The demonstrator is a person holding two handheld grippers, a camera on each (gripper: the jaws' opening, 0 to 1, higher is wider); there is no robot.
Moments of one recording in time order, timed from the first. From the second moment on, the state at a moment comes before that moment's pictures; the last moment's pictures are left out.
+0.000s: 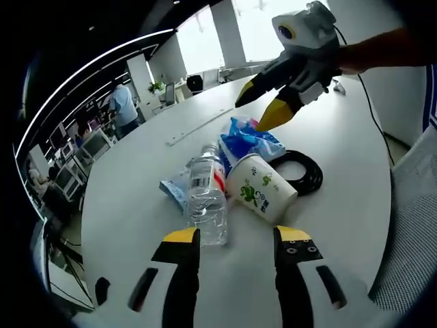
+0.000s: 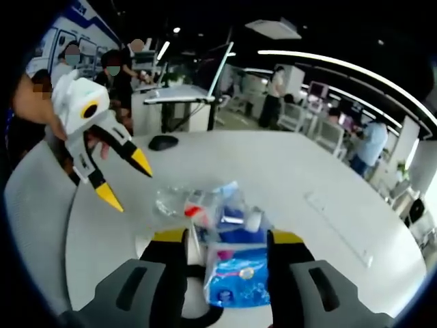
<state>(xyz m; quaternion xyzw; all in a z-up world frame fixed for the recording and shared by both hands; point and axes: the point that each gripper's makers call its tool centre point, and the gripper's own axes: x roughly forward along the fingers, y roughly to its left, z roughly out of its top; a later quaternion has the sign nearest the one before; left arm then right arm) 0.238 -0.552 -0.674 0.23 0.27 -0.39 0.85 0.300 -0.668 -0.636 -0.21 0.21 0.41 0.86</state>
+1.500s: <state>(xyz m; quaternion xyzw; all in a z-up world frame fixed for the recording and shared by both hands) 0.295 -0.554 -0.699 0.30 0.28 -0.37 0.83 0.333 -0.664 -0.660 -0.21 0.24 0.42 0.85</state>
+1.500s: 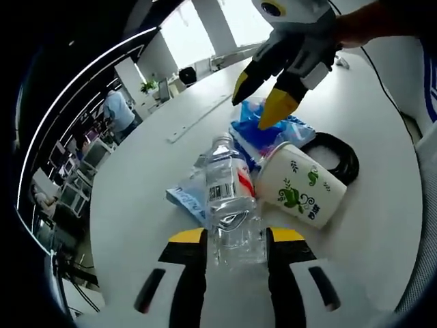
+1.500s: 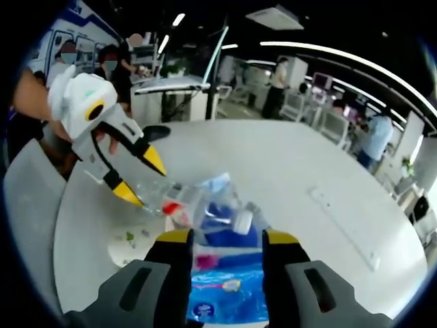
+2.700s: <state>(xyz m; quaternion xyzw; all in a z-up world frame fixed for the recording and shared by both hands) 0.303 -0.546 -0.710 0.23 0.34 -0.38 0.83 0.356 -0.659 -0.701 -0.18 0.33 0.40 0.84</state>
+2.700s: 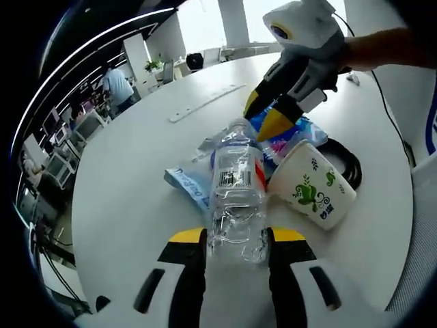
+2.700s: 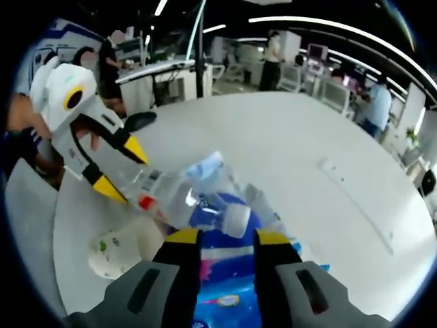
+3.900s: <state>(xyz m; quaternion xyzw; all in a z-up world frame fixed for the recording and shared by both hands) 0.305 -0.538 -0.711 0.24 0.33 -0.39 0.82 0.357 -0.653 -0.707 -0.15 0.36 0.38 0.84</state>
